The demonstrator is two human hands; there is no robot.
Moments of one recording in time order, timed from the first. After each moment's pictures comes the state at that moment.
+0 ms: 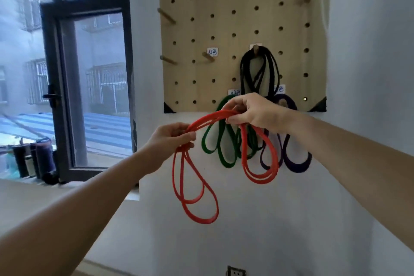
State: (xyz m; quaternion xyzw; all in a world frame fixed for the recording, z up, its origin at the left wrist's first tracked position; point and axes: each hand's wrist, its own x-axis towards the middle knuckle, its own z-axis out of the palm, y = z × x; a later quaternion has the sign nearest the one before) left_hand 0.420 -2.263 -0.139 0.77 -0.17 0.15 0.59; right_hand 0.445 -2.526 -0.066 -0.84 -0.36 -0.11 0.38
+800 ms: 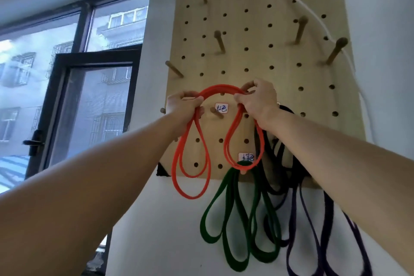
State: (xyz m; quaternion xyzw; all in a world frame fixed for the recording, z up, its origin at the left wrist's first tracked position) left_hand 0.570 -2.290 0.065 0.58 -0.16 0.36 0.71; right_hand 0.578 -2.476 0.087 -0.69 -0.22 -0.48 0.49
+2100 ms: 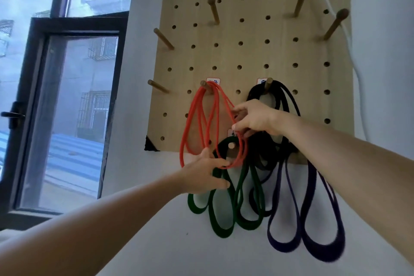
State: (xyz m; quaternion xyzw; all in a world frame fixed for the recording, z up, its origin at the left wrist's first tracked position) left_hand 0.604 -2.332 -0.103 0.93 -0.26 0.19 0.17; right_hand 0.602 -2.523 0.026 -0.89 -0.25 -0.17 0.34
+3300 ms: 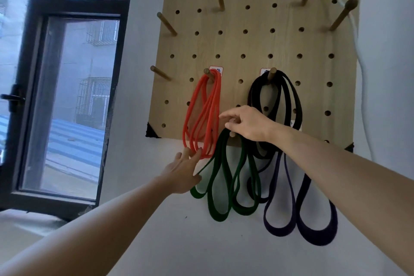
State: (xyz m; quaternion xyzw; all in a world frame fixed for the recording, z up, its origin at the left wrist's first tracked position) left_hand 0.643 -2.294 -0.153 0.95 -0.16 0.26 0.09; right_hand 0.595 -2.509 -0.015 -0.90 -0.30 -0.25 0.20
